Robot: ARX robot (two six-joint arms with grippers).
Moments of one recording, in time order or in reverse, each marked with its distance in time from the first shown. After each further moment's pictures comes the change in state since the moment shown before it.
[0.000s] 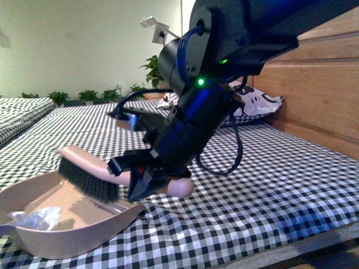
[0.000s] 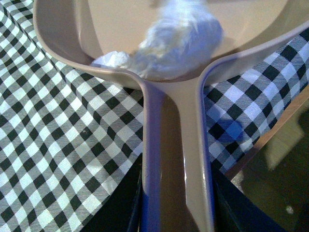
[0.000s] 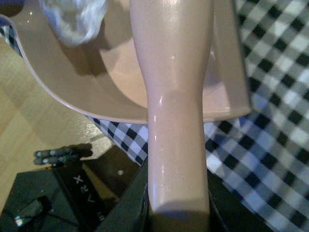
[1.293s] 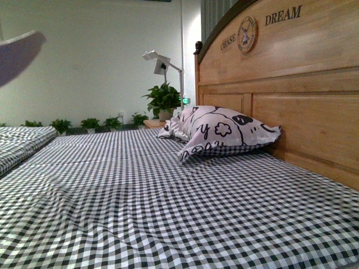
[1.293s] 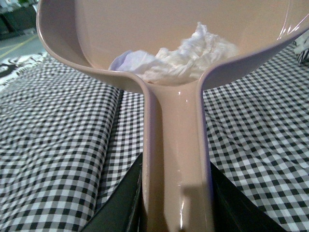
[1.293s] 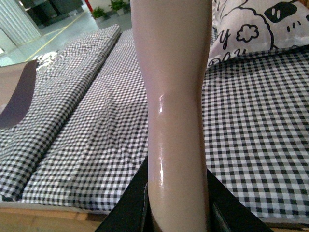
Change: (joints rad) left arm -0.103 -0.643 -0.118 0.204 -0.482 -0.581; right arm -0.580 -1.170 -0.715 0.371 -0.154 0.479
